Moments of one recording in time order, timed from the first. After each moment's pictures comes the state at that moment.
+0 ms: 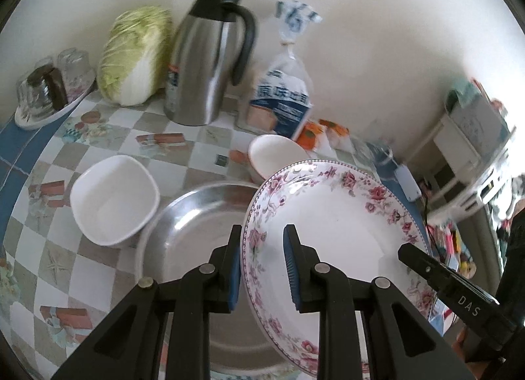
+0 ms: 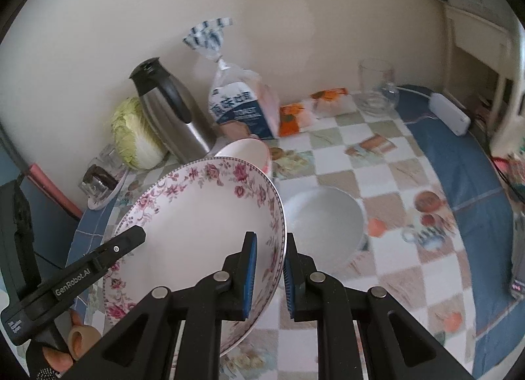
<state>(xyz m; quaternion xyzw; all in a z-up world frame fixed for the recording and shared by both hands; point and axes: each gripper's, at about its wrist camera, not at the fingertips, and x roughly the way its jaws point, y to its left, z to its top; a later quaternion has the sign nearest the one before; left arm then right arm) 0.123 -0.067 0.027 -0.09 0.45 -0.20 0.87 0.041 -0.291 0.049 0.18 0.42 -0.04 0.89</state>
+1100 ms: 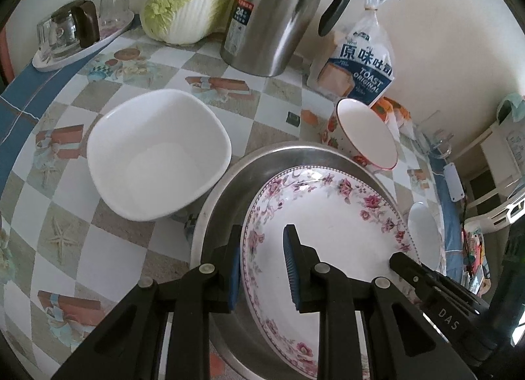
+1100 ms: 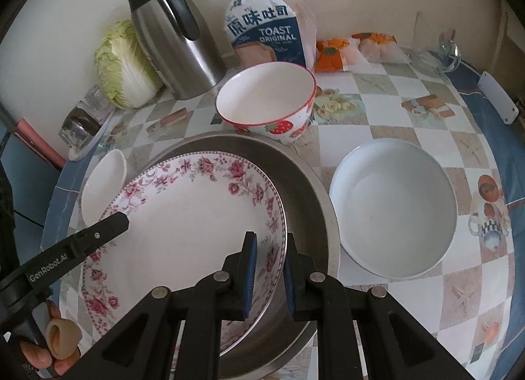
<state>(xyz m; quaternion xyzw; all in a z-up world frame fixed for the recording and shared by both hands) 0.163 -0.030 -0.042 -0.10 0.53 -0.13 0.83 0.105 -0.241 -0.036 0.14 0.52 -0.02 0.84</state>
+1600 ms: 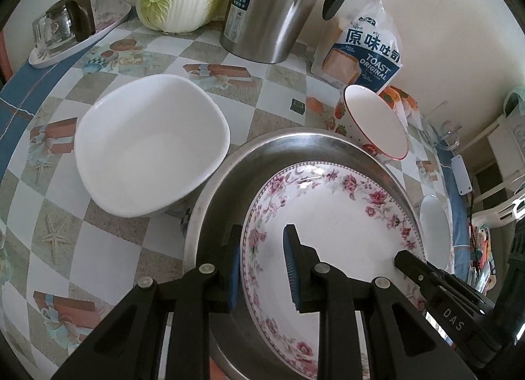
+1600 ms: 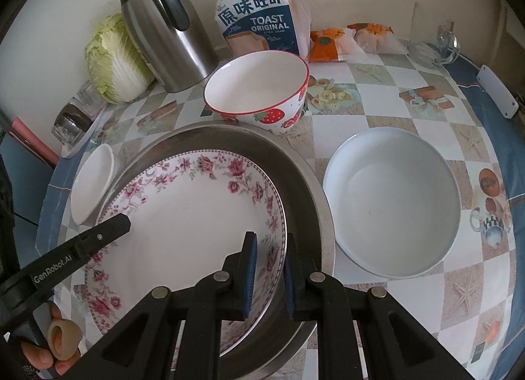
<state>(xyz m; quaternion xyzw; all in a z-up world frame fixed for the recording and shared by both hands) 0.168 -0.038 -0.055 -0.09 0.54 -0.13 0.82 0.107 -0.243 -0.047 0.14 0.53 -0.03 0.84</state>
